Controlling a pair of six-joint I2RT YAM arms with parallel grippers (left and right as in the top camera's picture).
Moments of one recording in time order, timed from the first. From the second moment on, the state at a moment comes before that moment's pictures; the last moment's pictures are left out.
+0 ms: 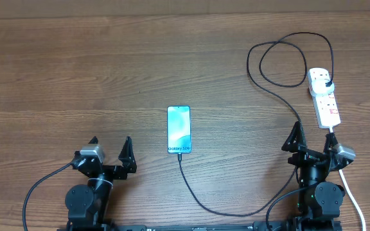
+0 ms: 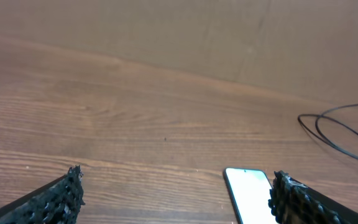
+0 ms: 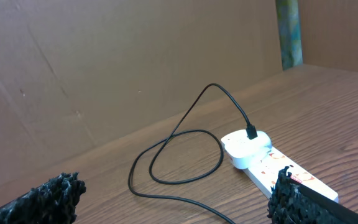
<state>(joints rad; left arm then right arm) 0.00 0.01 0.07 -0.20 0.13 -0.26 -0.02 0.01 0.02 -0.01 0.20 0.33</state>
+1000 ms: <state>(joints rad) 0.00 0.01 0.01 -0.06 0.16 0.00 -0.02 0.01 0.02 -0.01 0.20 0.33</state>
